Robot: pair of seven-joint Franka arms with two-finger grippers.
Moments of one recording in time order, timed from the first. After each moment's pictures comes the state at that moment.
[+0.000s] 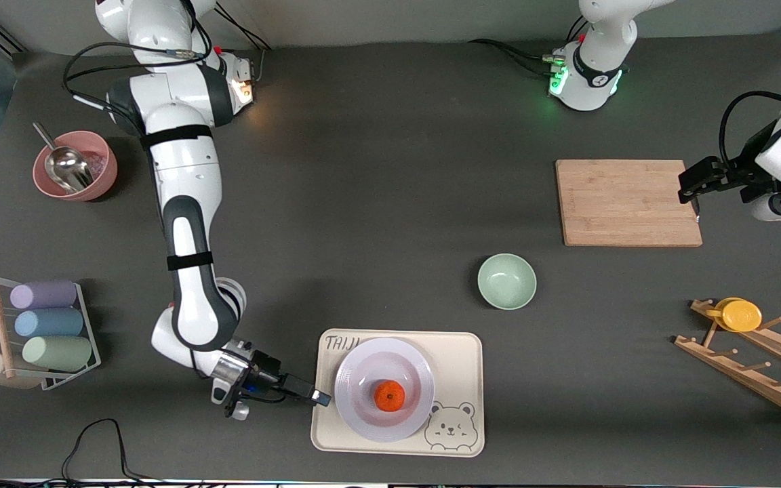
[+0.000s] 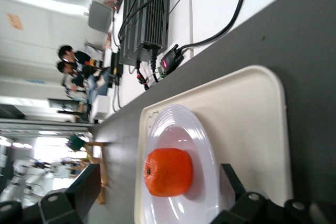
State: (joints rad) left arm 0.35 -0.01 -0.41 -1.63 -0.01 1.61 -0.07; right arm 0.42 1.17 -0.34 -0.98 1.70 2.26 -0.56
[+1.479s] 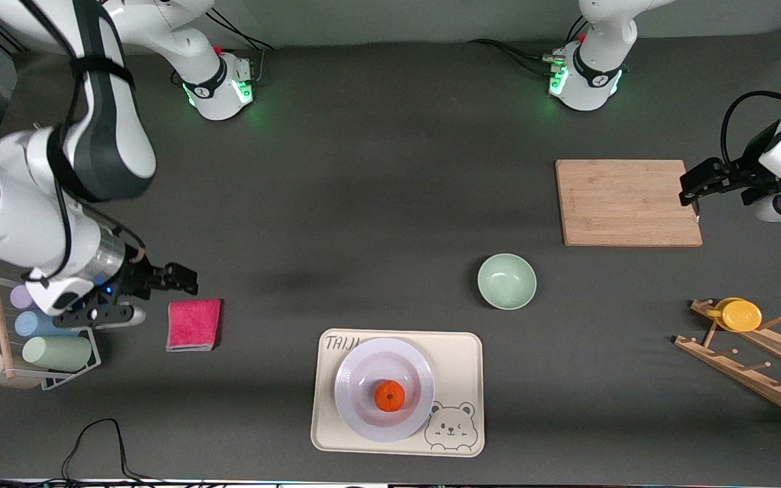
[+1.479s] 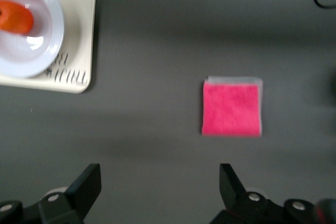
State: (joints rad) left arm 0.35 -0.01 -0.41 -1.63 -0.02 1.62 -0.07; right arm 0.52 0.28 -0.39 -1.59 0.16 1.88 0.05
